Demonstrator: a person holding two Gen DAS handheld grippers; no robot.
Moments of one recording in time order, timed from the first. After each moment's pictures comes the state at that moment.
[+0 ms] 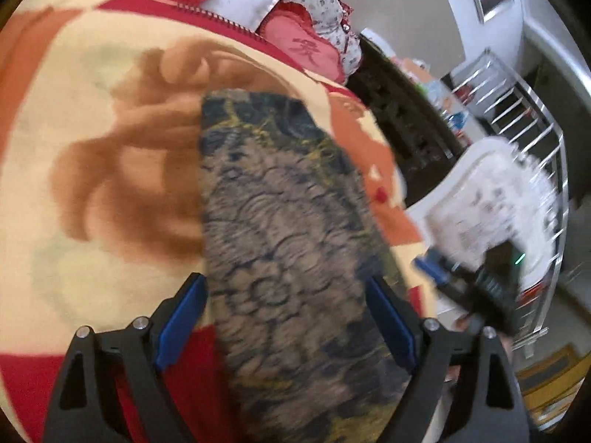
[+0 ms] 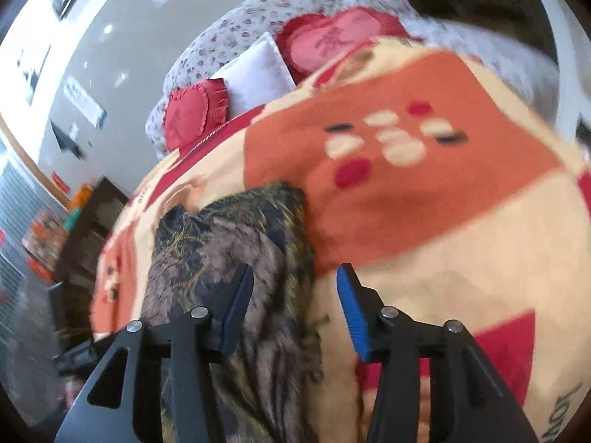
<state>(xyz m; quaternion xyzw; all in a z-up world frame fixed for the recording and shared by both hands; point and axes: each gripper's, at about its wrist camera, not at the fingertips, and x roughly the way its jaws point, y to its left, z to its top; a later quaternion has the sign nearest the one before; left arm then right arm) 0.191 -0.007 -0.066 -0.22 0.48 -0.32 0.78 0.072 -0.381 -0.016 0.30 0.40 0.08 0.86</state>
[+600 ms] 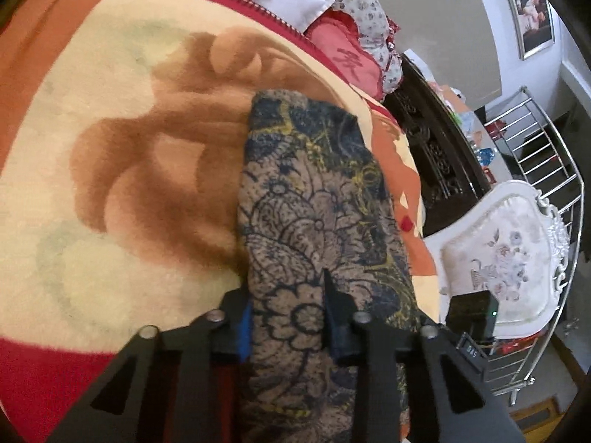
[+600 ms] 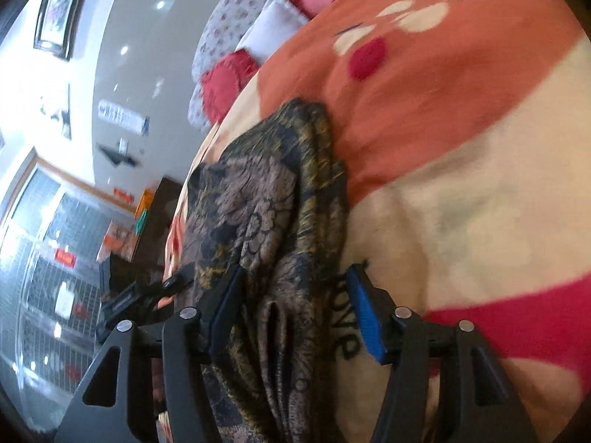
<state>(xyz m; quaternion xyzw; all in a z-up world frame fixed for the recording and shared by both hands) 0.202 -0.001 -0.072 -0.25 0.50 -0.24 0.79 0.103 -0.352 -0.080 0.38 0.43 0.21 0.79</state>
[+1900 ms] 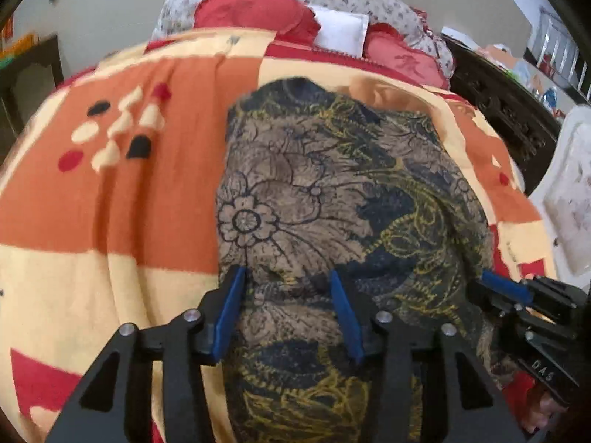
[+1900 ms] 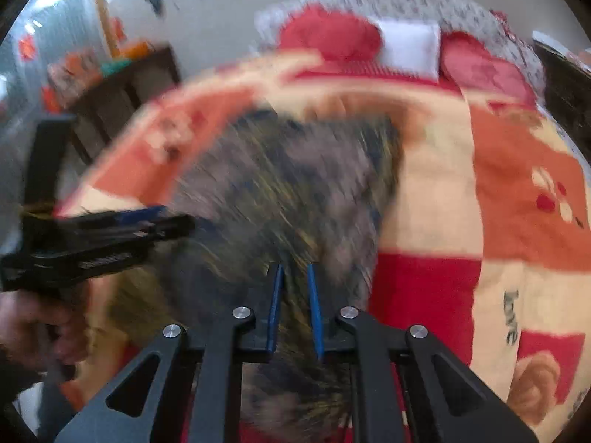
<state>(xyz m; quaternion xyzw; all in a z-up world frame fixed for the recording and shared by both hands) 0.116 0.090 -0.052 -0.03 0.45 -0.08 0.89 0.067 -0.112 -0.013 -0.01 0.46 0.16 0.88</state>
